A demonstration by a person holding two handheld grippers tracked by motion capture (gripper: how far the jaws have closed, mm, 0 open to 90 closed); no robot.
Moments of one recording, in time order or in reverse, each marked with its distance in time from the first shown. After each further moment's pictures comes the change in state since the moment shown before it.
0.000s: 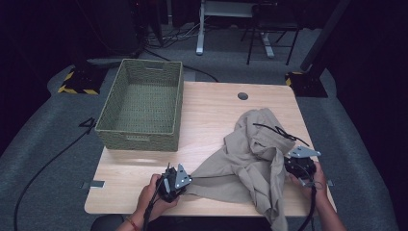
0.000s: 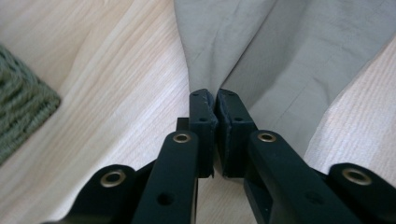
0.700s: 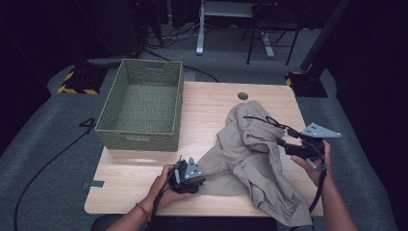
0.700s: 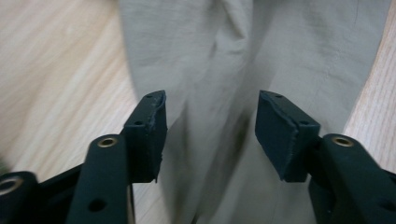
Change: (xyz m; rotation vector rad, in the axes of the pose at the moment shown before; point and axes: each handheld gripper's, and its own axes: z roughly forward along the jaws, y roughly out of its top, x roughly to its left) left arm 0.002 0.025 0.042 -0.013 -0.087 0.091; right arm -0.010 0.070 -0.048 -0.225 0.066 0.061
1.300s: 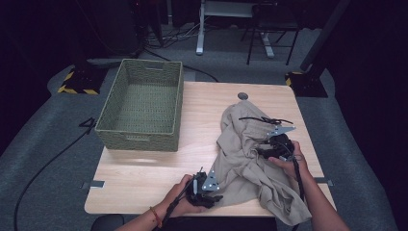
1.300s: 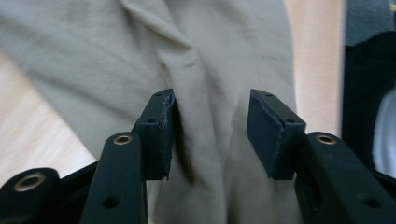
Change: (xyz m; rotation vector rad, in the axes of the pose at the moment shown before) left arm -0.050 0.018 0.015 0.006 -0.249 0.086; right arm 0.006 -0.029 0.094 0.335 0.113 -0.022
